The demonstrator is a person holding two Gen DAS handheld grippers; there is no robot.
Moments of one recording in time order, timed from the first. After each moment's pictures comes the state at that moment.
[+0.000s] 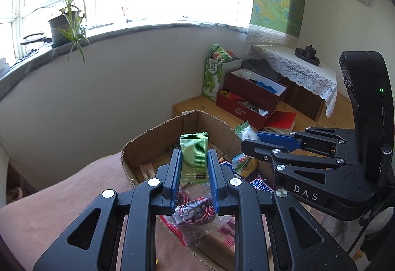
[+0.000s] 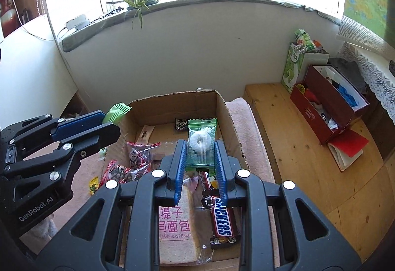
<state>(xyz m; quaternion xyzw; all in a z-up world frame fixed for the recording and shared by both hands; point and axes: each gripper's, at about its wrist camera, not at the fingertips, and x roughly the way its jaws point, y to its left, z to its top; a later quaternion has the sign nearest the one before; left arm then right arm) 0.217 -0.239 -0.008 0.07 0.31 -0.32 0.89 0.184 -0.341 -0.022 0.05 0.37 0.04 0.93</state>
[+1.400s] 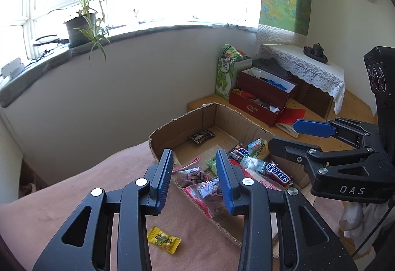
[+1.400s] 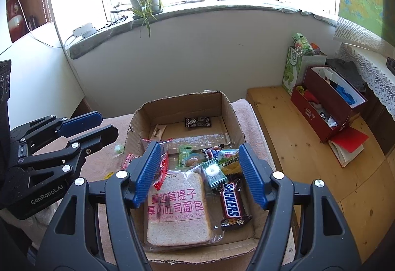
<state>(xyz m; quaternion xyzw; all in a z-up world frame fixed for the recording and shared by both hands) 0.202 -0.200 -0.002 0.09 0.31 -0.29 0.90 0.146 -0.329 -0.008 0.06 0.34 0.04 0.94</state>
